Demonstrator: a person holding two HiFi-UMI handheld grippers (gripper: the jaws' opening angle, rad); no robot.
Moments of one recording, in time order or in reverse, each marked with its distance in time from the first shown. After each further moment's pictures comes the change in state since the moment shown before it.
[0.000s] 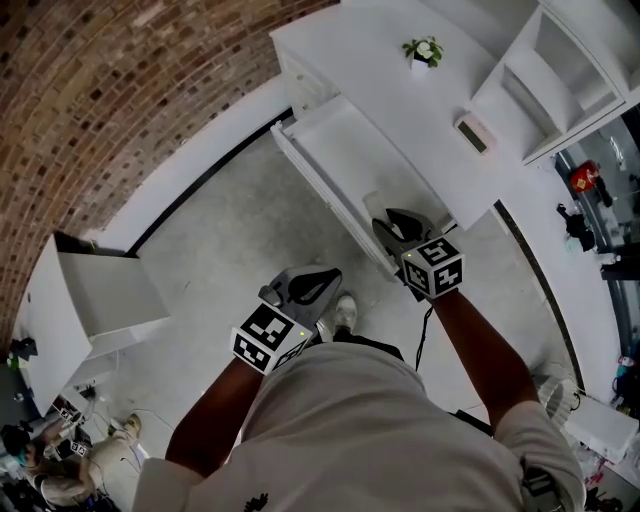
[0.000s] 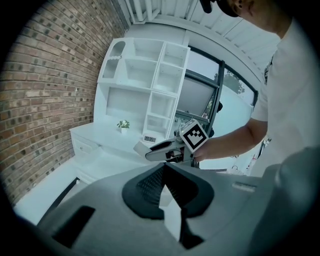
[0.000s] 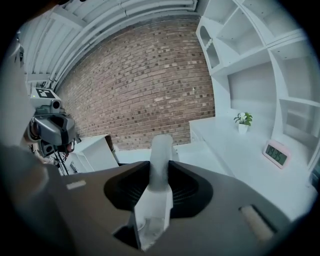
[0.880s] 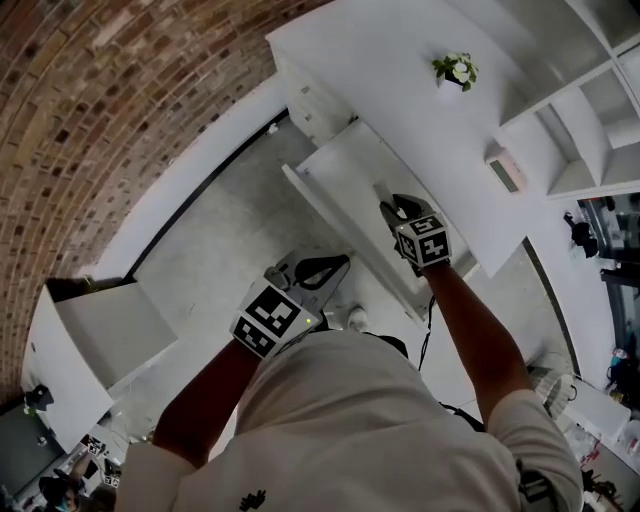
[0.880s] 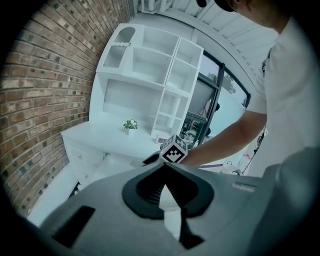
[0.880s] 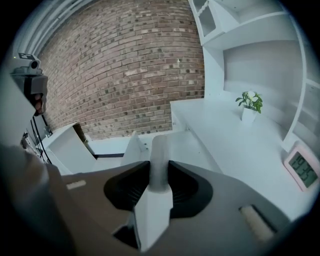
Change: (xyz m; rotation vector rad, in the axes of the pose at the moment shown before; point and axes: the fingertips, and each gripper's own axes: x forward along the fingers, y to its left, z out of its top) left arm 0.048 0.214 0.061 0.035 0.054 -0.142; right arm 0.212 -0.146 0.008 0.047 0.212 -0.192
